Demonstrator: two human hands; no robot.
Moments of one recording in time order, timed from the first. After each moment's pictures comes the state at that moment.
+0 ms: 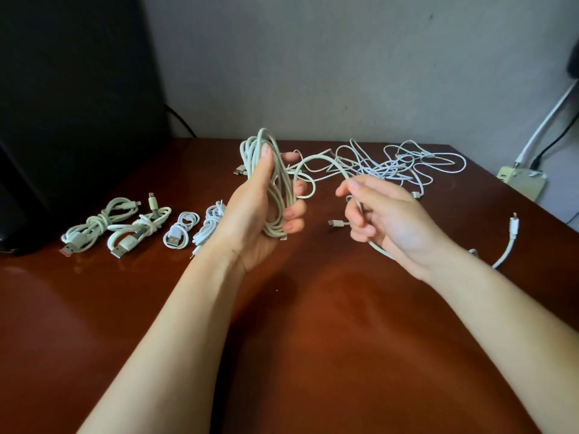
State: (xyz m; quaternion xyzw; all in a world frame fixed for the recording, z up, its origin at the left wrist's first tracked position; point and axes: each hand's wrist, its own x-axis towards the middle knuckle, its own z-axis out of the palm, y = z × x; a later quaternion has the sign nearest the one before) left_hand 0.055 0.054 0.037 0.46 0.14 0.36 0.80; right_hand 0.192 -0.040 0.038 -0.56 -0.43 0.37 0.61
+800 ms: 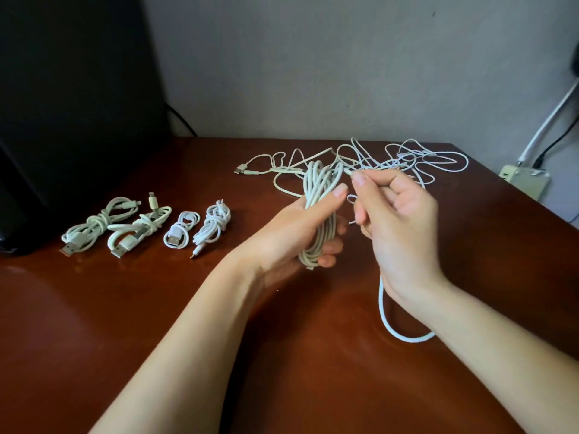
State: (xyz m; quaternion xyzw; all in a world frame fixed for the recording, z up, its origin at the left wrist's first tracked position) left_hand 0.068 0.034 0.026 0.58 0.14 0.20 0.77; right_hand 0.159 -0.044 0.030 -0.49 -0.41 0.15 0.76
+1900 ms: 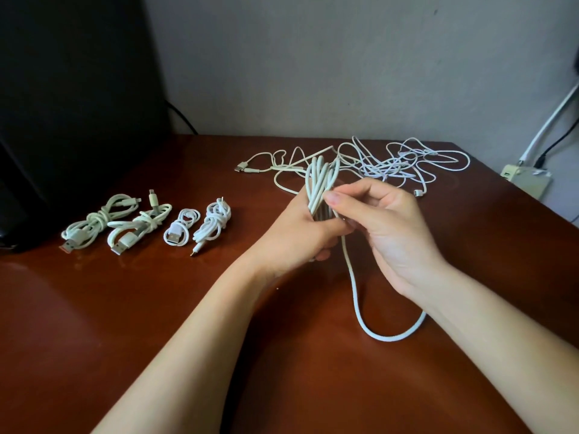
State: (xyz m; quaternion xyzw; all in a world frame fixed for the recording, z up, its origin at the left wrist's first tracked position) left_hand 0.070 0.032 0.021 0.71 0.15 0.27 0.64; right_hand 0.165 -0.043 0.031 -0.49 -0.42 0.30 0.70
